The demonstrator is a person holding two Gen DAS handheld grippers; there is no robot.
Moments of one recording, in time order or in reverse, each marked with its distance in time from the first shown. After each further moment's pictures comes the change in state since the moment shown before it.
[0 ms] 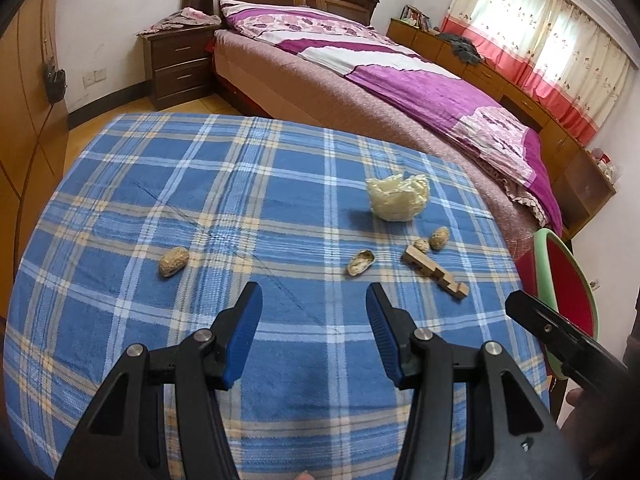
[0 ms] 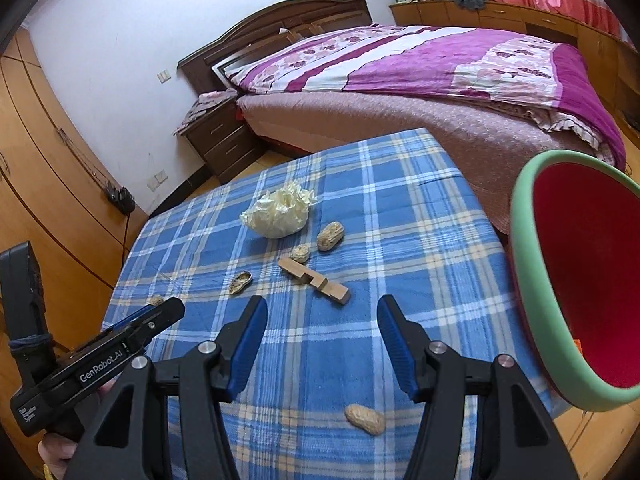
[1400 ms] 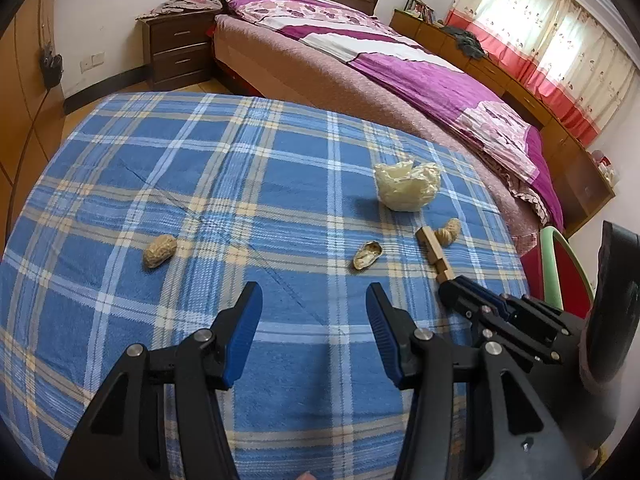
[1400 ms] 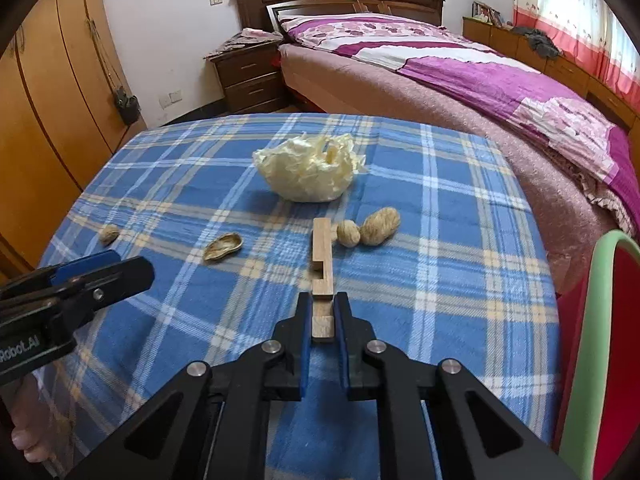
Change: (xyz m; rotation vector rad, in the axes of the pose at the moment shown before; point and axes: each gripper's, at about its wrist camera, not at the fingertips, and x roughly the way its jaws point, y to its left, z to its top) left arm 0.017 0.003 -0.002 -0.017 0.043 -0.021; right arm 0.071 0.033 -0.003 -0.324 0.115 -0.051
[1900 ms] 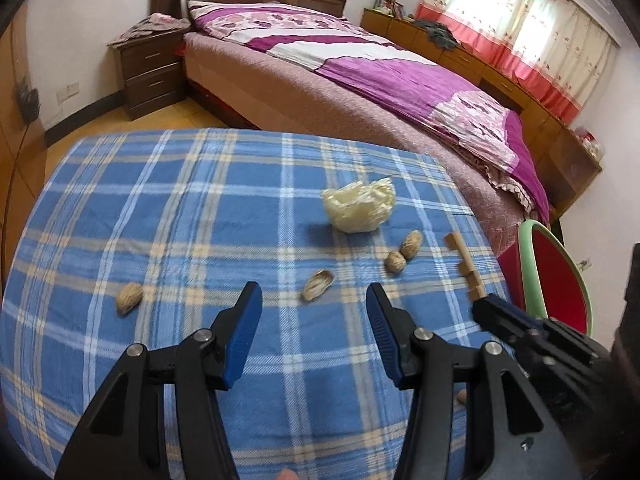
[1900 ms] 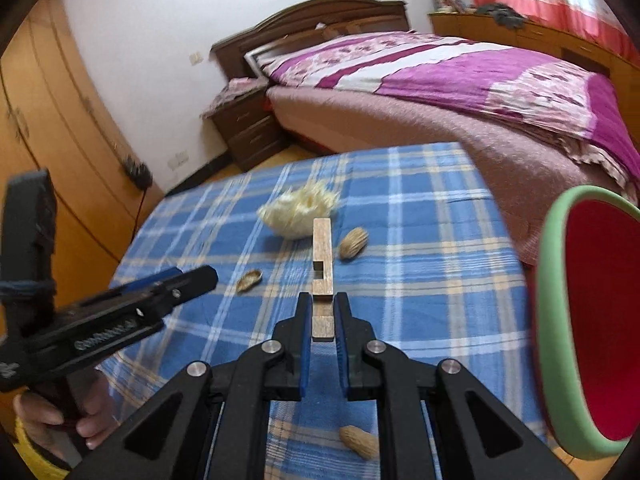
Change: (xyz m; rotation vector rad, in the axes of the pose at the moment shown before) left arm -0.003 -0.036 0.022 0.111 -0.014 -0.031; right arm -0.064 -0.036 -0.008 0.209 -0.135 0.096
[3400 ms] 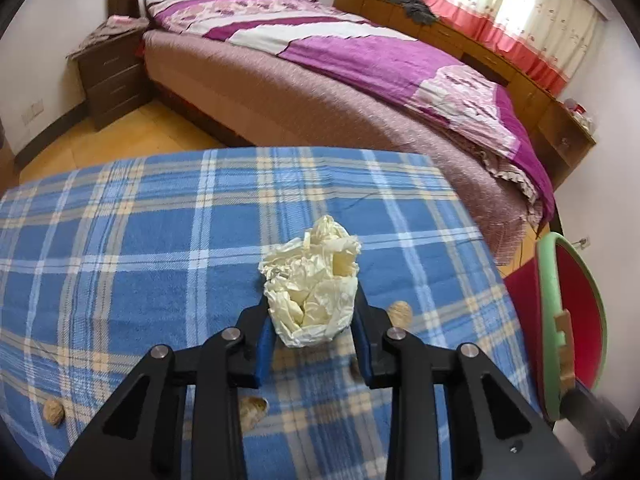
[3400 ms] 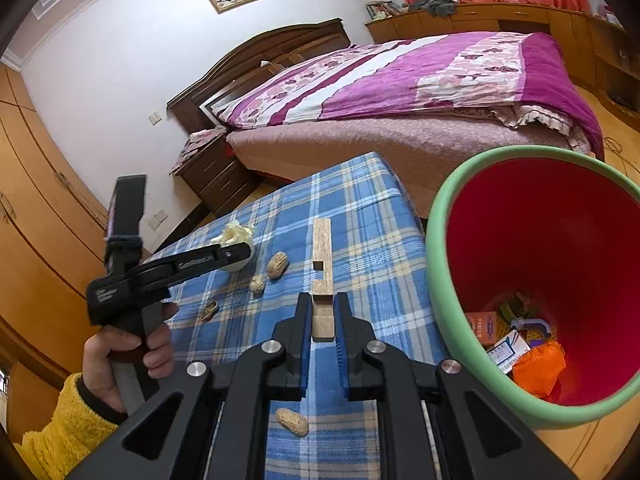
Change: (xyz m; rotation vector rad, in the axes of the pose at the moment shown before) left arm 0.083 -0.041 0.051 0.081 0.053 -0.050; right arm -0.044 -0.065 -0.015 0.215 -0.105 -0.032
